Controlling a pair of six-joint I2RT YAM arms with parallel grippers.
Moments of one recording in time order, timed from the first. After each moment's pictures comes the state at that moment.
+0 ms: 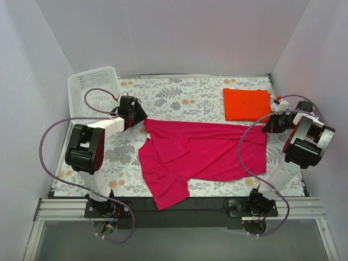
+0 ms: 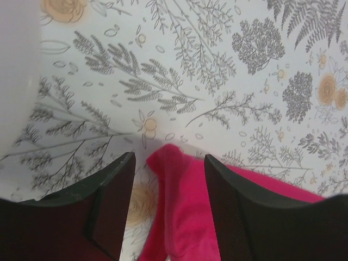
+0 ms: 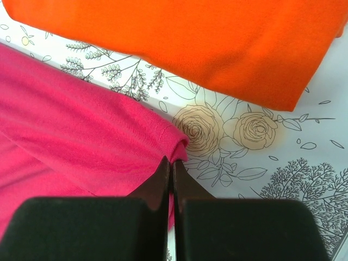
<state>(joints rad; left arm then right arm) -0.24 1.76 1.00 0.02 -0.07 -0.74 -0.51 1.92 1.25 -0.54 -0.68 -0.55</state>
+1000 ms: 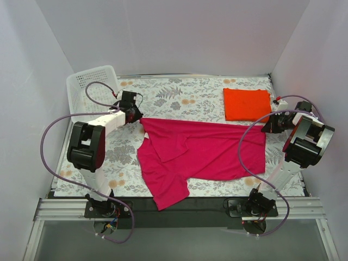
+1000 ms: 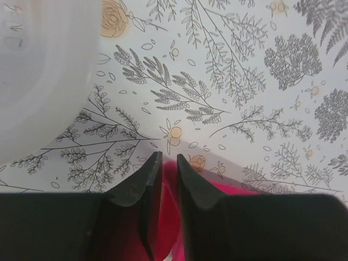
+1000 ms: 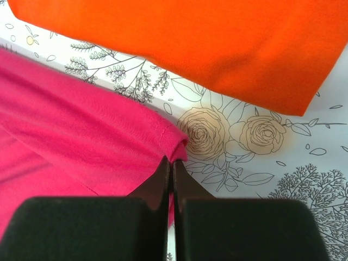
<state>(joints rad) -0.24 1.84 1.17 -0.19 -0.18 -0.70 -0.51 1.93 1.25 -0.54 -0.70 -0.55</state>
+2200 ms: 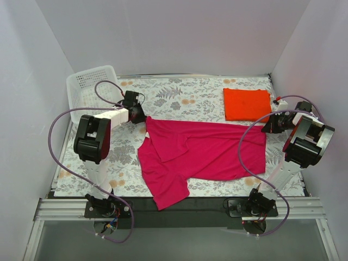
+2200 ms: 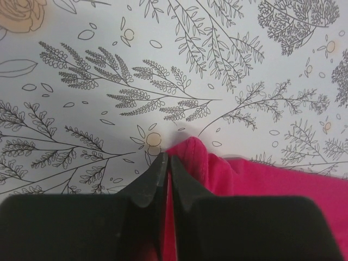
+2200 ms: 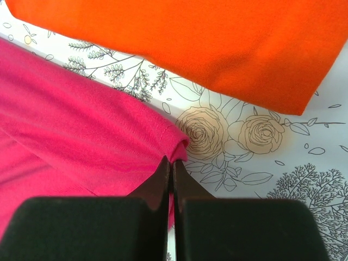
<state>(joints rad) -0.24 1.96 1.24 -0.19 -0.01 -0.57 -0.51 1.93 1.25 -0.54 -0.70 -0.55</state>
